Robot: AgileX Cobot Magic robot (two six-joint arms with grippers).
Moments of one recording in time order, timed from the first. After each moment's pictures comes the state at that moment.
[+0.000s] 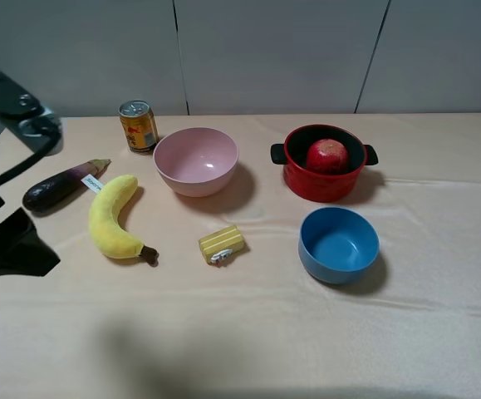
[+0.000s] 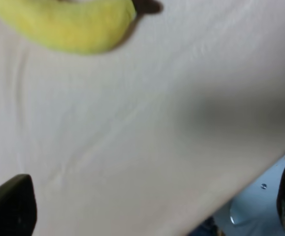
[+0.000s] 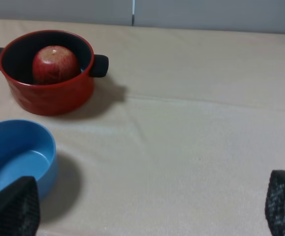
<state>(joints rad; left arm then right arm) -0.55 1.03 -0.76 0.02 0.99 0.13 0.11 -0.01 -0.50 -0.06 1.02 0.02</state>
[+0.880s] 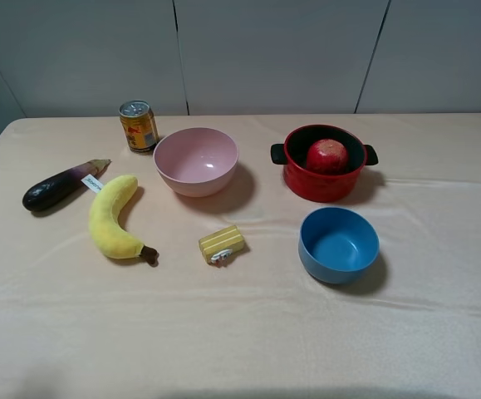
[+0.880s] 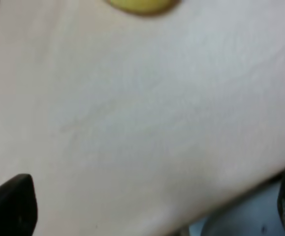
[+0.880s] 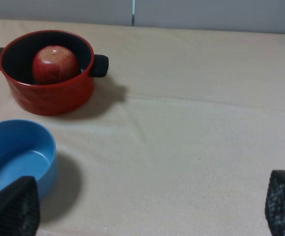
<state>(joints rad) -0.26 0.43 -0.50 -0.04 1.05 0.18 0.11 -0.01 -0.50 -0.06 1.02 0.02</state>
